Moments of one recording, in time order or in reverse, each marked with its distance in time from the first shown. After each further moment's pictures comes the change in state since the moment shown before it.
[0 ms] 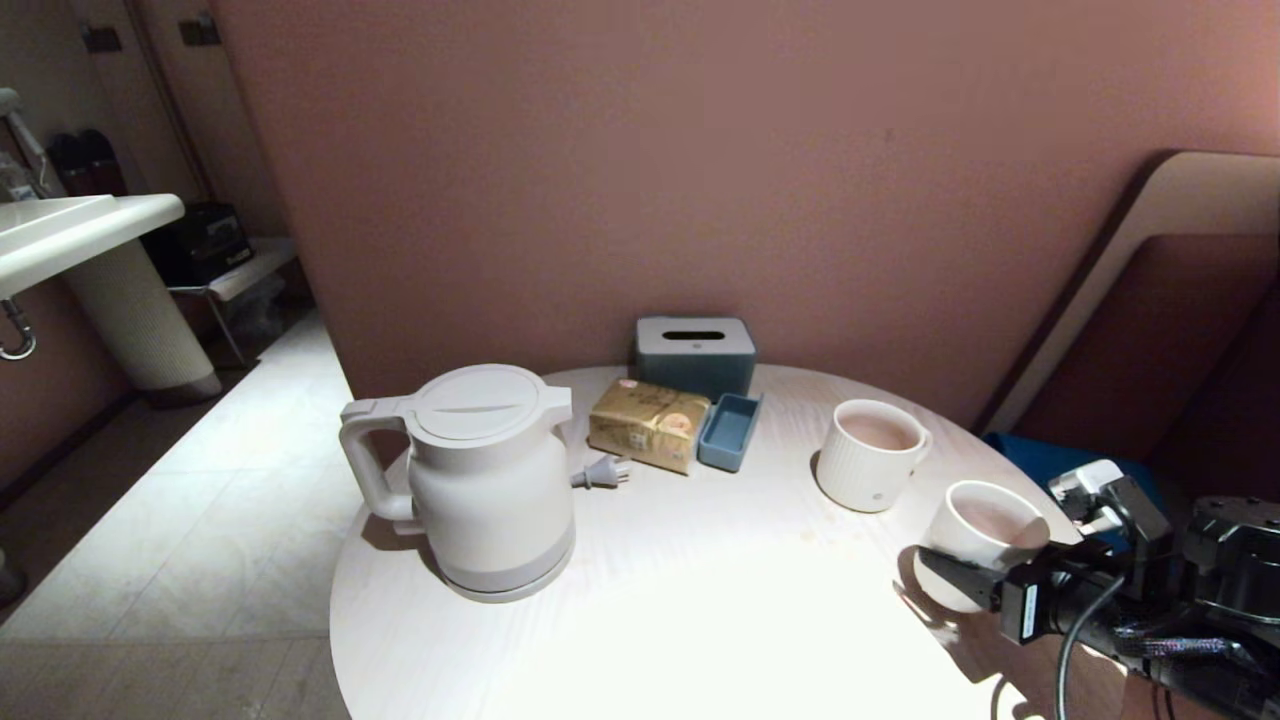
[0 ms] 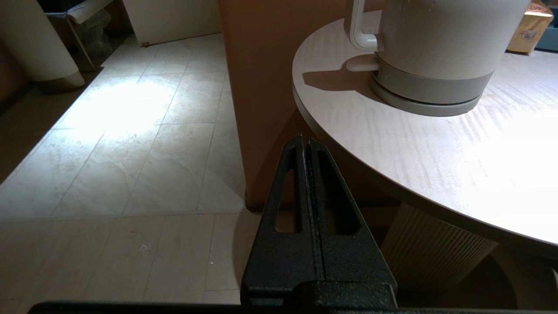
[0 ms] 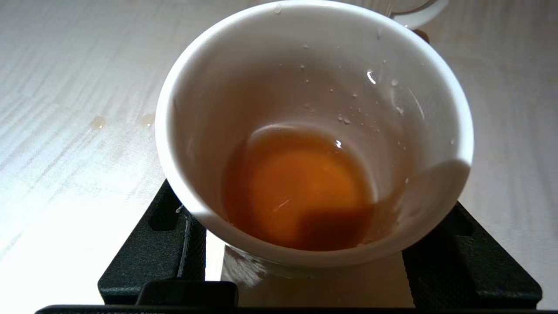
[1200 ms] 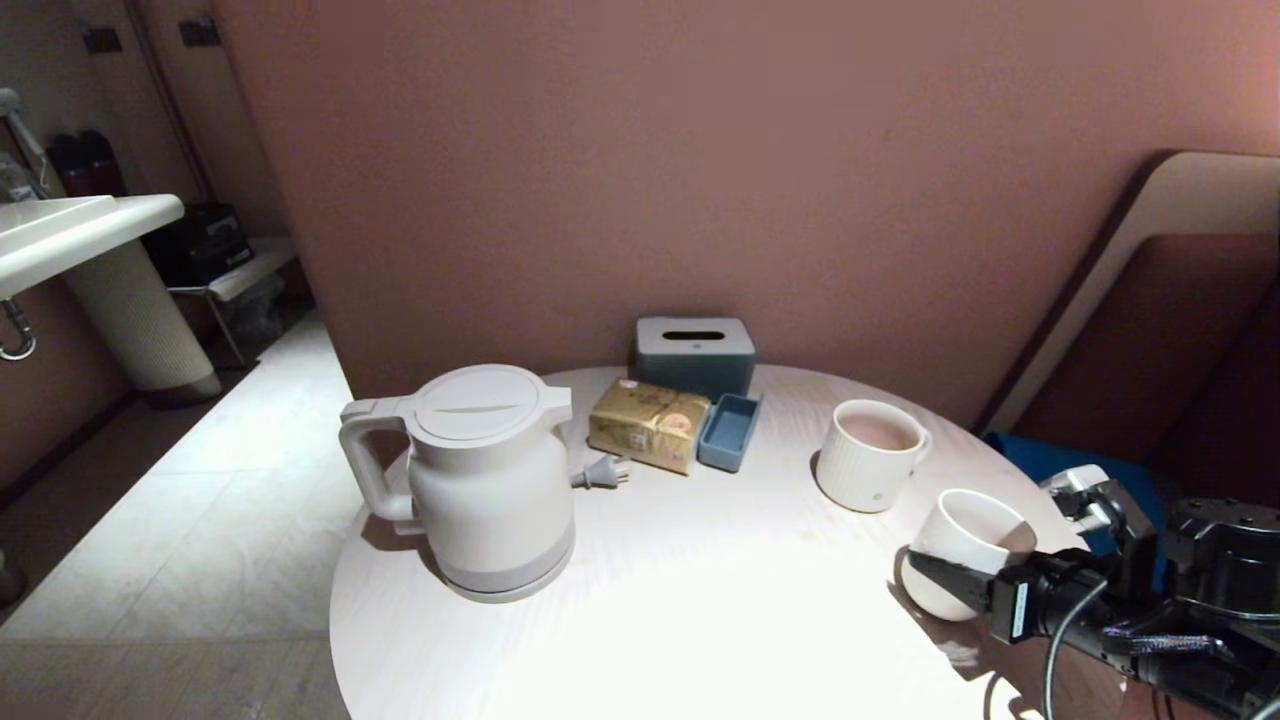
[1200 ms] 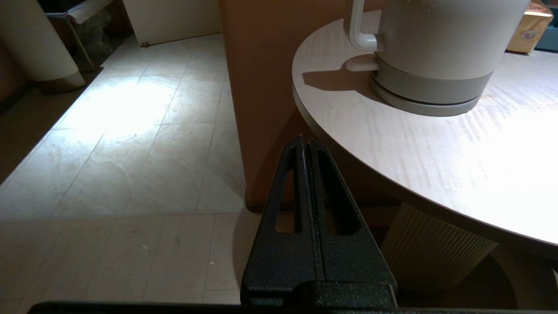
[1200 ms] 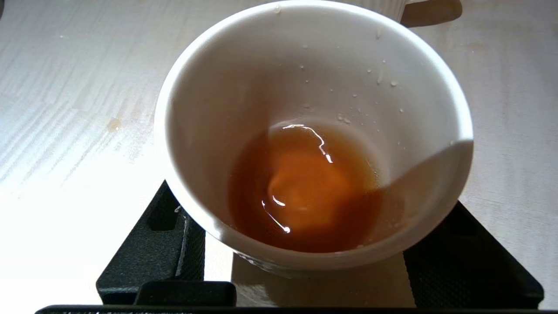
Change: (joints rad) left arm 0.000 0.000 0.000 0.000 0.000 0.000; right arm -0.001 0.048 -0.012 0.007 0.046 0.094
